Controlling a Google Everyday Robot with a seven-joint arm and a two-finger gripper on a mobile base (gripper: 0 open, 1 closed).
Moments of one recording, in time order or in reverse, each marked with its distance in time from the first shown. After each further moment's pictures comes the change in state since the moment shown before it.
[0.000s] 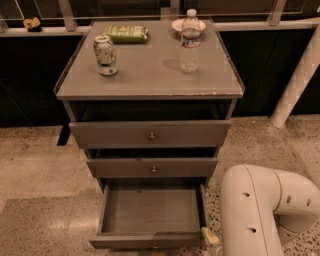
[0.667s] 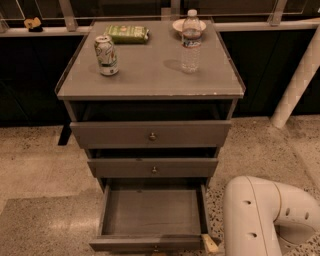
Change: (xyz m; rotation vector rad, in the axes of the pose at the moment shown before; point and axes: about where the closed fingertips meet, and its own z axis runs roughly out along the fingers) arm 0.000 0.049 0.032 -0.066 -0.050 0.053
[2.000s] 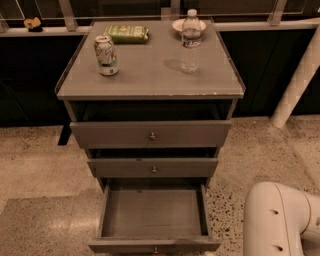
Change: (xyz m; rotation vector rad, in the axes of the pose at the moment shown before) arm -0.031 0.044 -0.071 0.118 -0.022 -0.054
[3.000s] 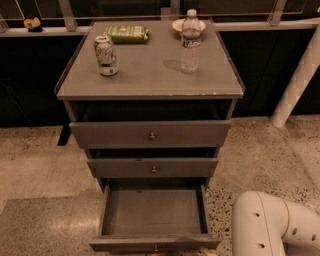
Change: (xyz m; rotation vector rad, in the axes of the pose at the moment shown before) arm 0.036 -0.003 0.102 -0.125 -0.070 0.159
